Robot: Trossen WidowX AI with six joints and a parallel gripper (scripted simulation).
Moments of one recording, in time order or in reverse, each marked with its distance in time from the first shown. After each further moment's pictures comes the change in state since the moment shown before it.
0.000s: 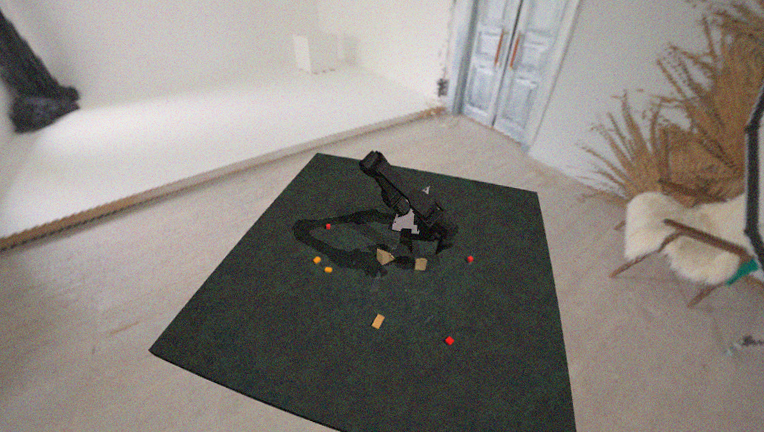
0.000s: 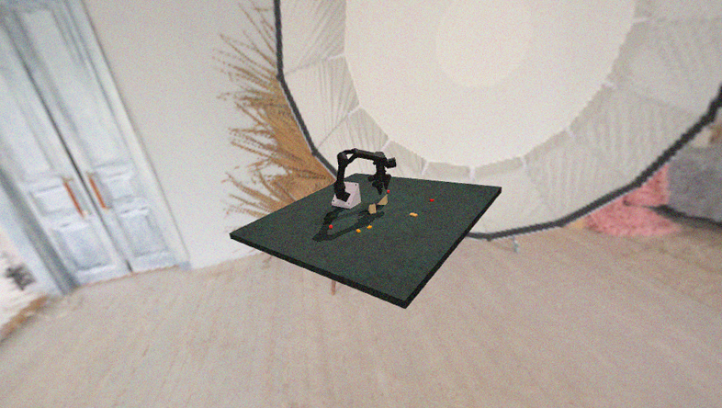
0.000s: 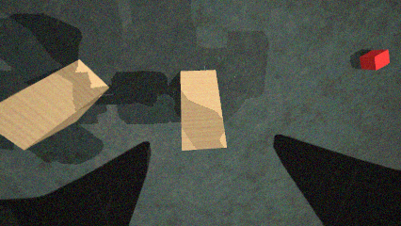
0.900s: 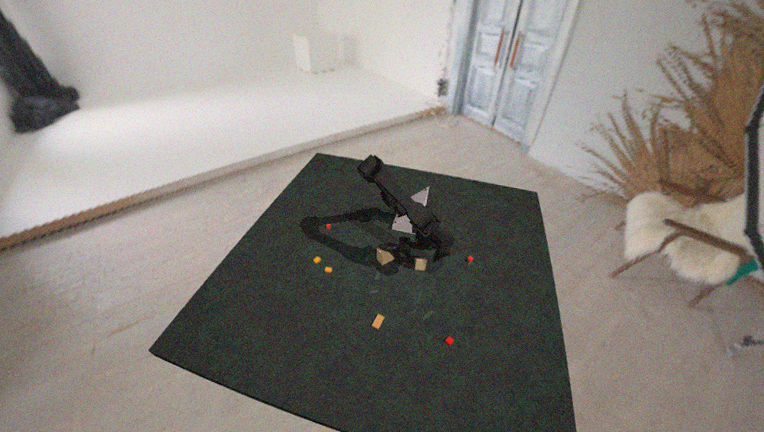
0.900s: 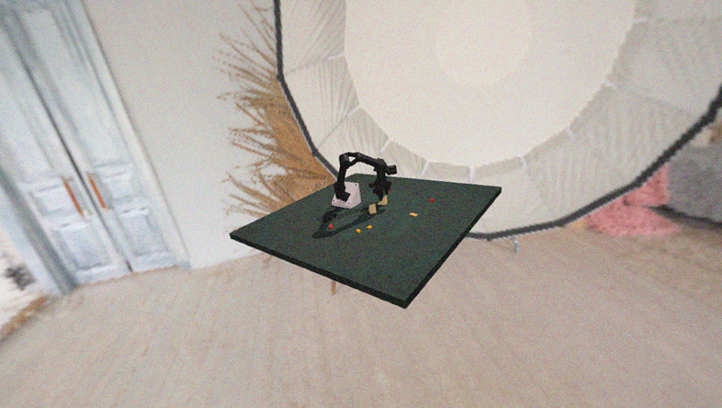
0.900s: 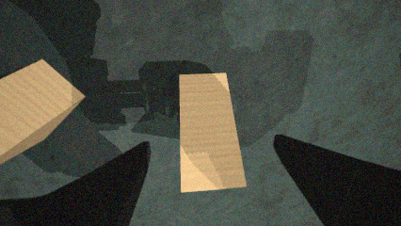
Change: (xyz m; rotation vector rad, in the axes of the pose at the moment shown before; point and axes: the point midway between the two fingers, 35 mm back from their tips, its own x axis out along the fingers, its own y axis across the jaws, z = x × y) arm 0.044 0.002 0.000 0.001 0.001 0.001
